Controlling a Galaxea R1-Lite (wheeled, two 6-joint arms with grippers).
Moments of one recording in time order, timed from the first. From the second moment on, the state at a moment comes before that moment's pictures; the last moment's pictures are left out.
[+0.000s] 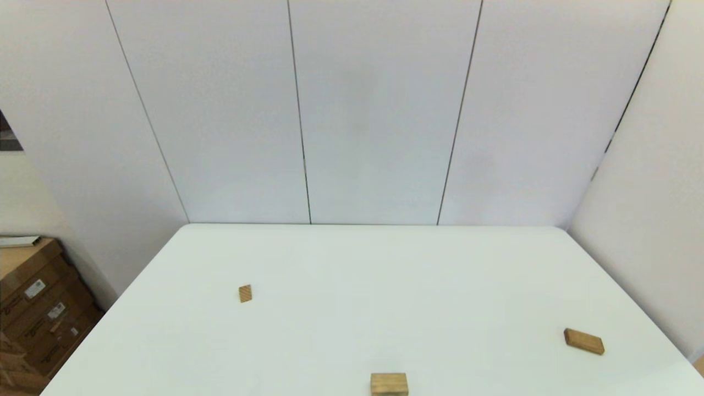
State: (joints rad) left arm 0.00 0.00 0.00 0.01 -0.02 0.05; right arm 0.00 0.00 0.00 0.00 0.00 0.00
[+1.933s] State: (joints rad) left arm 0.00 0.00 0.00 0.00 -0.02 0.04; right arm -0.39 2.06 -0.85 -0.08 0.14 -0.66
